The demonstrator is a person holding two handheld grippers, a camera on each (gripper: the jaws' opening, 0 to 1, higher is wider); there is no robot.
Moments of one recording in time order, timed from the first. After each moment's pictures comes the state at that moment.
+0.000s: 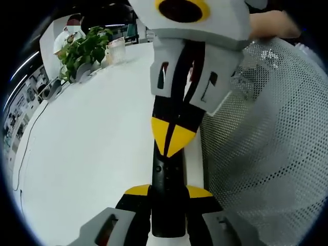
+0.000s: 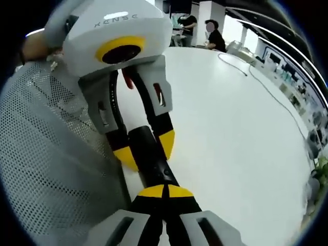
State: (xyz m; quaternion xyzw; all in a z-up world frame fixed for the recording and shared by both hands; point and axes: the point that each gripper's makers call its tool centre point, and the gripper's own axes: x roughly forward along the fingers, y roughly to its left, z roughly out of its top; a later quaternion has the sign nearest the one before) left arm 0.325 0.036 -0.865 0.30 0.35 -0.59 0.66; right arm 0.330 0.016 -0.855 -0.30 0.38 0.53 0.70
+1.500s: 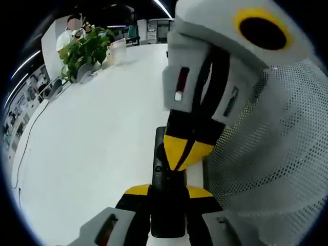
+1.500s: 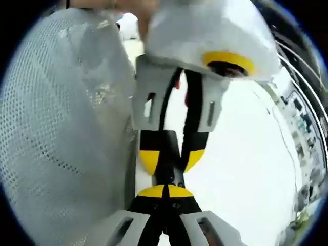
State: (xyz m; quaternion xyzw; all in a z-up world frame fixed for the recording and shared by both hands) left arm 0.325 0.036 -0.865 0.29 0.34 -0.59 0.66; right arm 0.323 0.032 -0.851 -0.39 0.30 0.58 0.65
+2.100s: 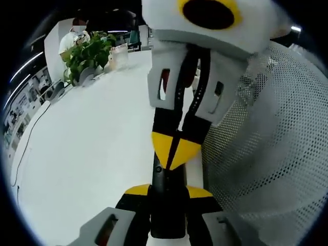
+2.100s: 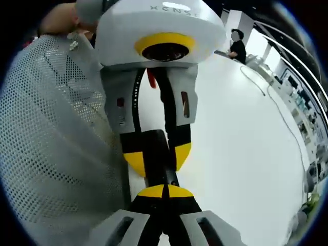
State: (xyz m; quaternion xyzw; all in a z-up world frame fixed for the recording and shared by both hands) left arm 0.325 0.036 -0.863 0.28 0.33 -0.60 0.68; right arm 0.325 0.034 -0.854 -0.37 0.36 0.56 0.65
